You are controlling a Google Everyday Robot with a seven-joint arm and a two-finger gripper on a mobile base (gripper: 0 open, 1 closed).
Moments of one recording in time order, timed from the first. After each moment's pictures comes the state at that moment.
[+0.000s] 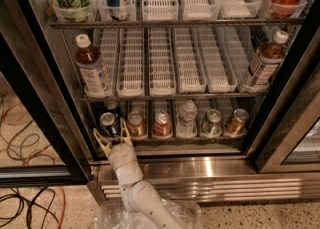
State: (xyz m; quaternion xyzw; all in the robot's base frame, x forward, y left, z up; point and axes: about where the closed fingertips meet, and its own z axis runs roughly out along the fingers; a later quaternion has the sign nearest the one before) arm 0.623 0.154 0.609 -0.13 0.56 0.17 0.80
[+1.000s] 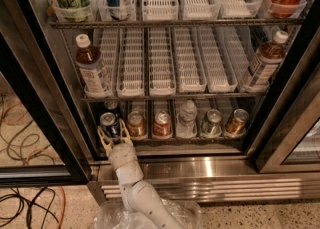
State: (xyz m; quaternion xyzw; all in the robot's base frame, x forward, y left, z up) arm 0.628 0.150 0.605 -0.13 0.56 0.16 0.80
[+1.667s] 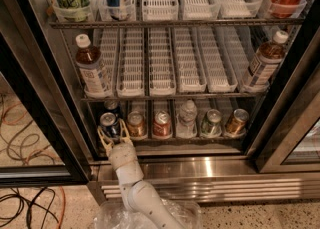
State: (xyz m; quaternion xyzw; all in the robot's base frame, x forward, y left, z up) arm 0.628 0.150 0.605 -0.13 0.56 0.16 0.80
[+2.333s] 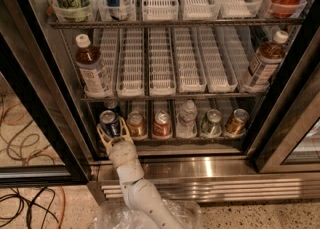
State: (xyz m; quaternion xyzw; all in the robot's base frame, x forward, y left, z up) arm 0.628 0.148 0.619 -0.13 0.55 0.16 0.81
